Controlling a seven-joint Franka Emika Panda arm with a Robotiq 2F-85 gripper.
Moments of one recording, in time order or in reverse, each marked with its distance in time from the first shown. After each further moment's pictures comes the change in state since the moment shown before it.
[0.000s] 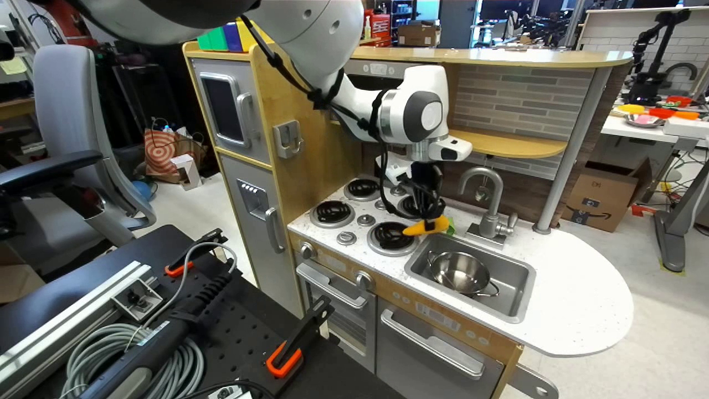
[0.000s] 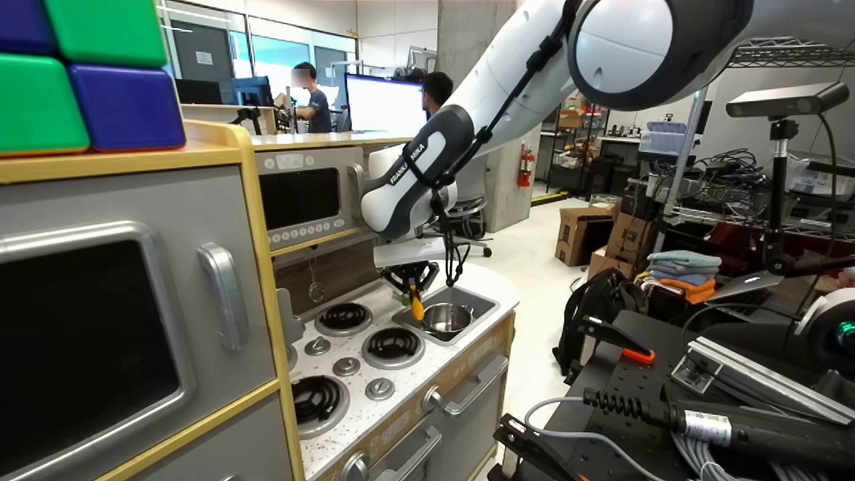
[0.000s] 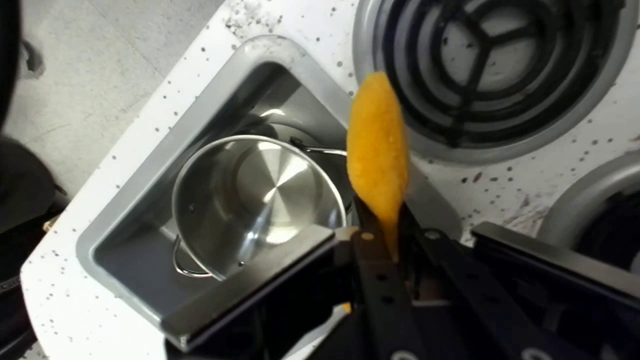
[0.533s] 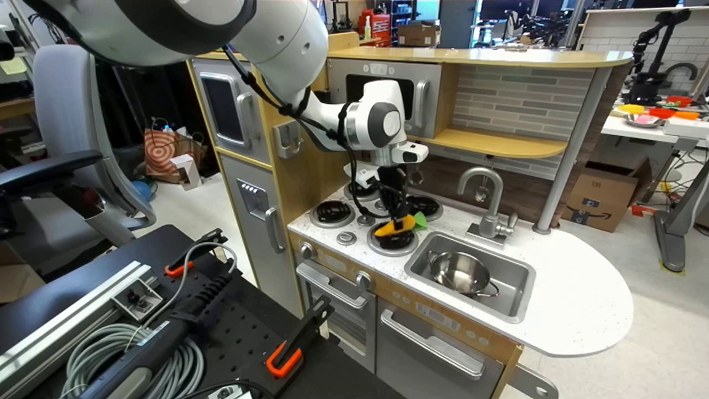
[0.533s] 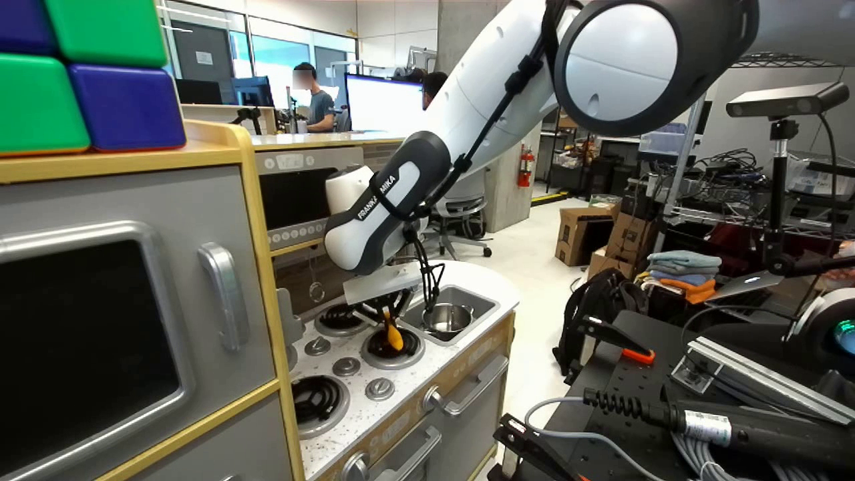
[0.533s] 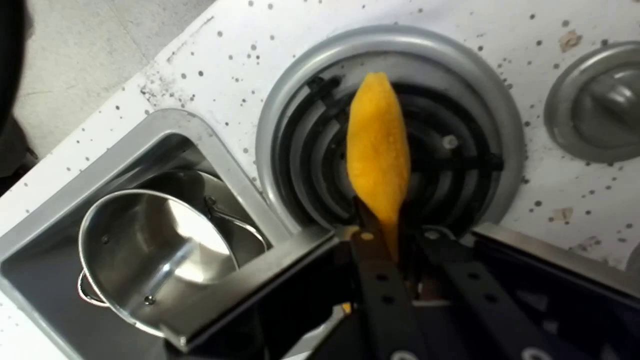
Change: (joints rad) arm 0.122 0.060 0.000 0.030 -0.054 -0.006 -0.019
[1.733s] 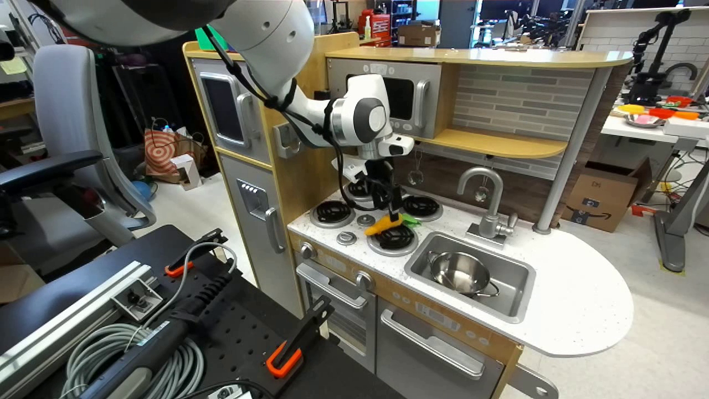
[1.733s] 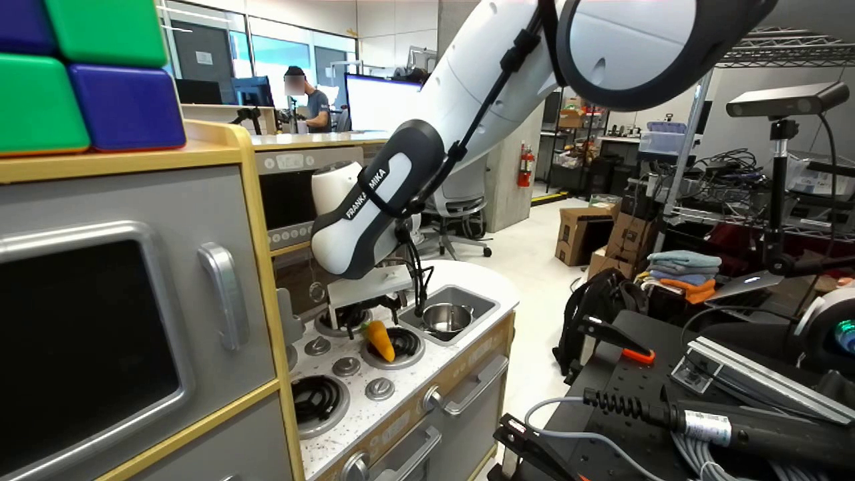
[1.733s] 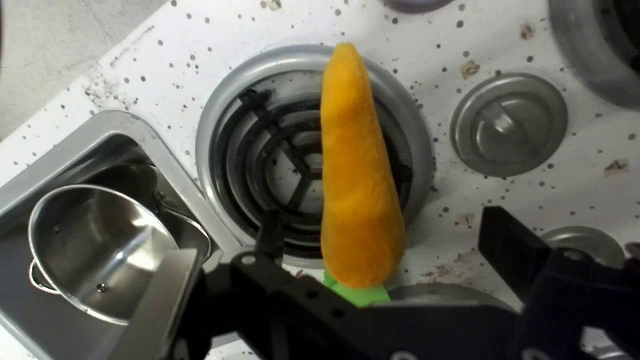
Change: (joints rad) arm 0.049 -0.054 0.007 -0.091 -0.001 0.096 -0.001
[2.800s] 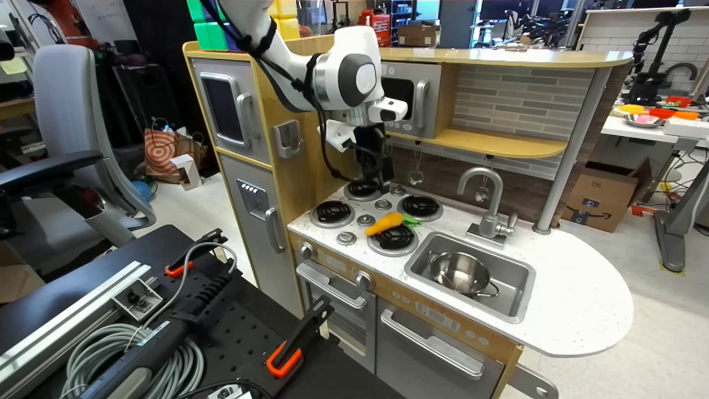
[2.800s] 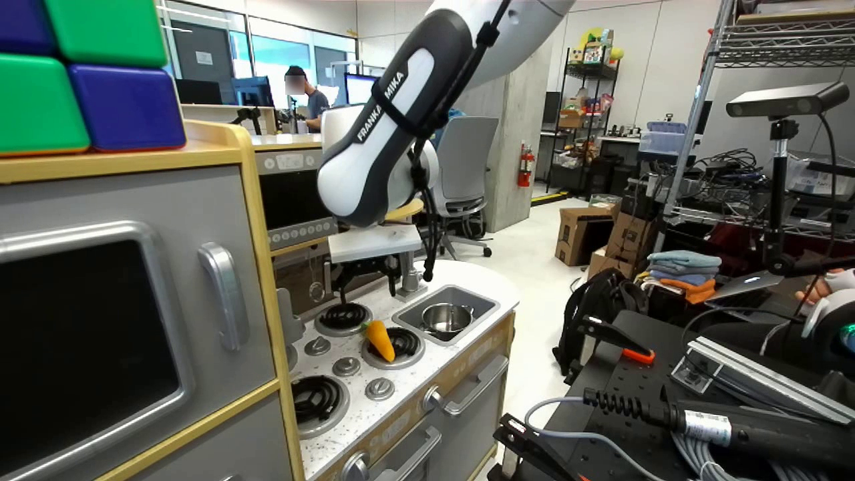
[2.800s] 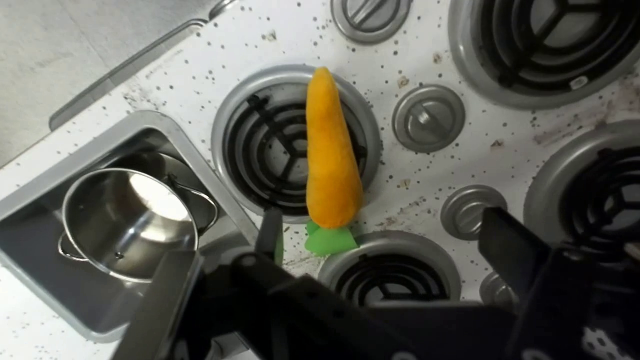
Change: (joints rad) arm -0.015 -0.307 0.053 -0.357 -0.003 0.139 -0.023
